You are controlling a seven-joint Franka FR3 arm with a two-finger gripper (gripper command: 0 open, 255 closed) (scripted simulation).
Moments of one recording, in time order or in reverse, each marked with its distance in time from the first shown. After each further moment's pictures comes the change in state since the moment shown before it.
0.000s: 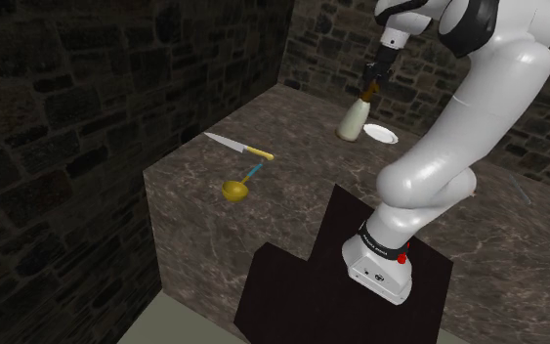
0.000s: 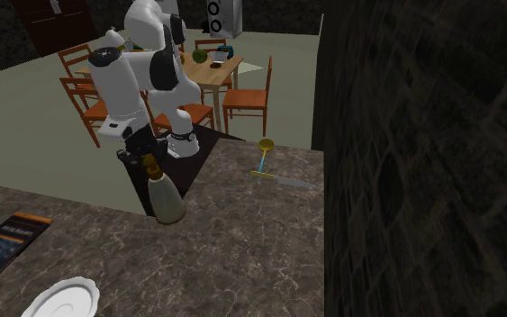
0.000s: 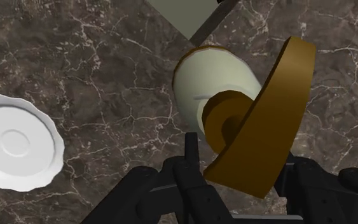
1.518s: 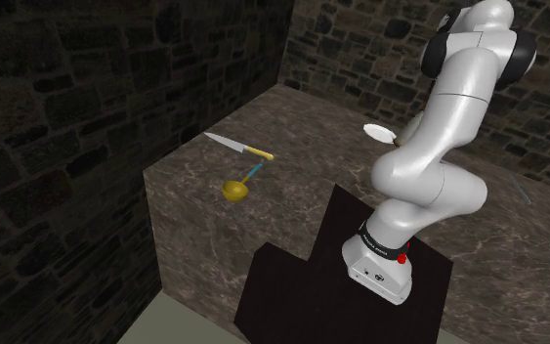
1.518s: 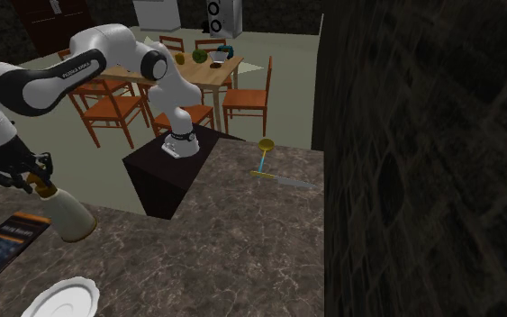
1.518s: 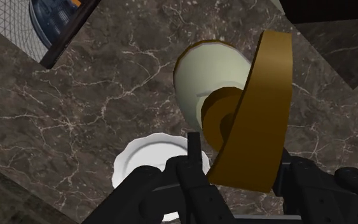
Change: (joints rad) arm -0.452 0.453 -0.163 0.574 0.209 -0.189 -0.568
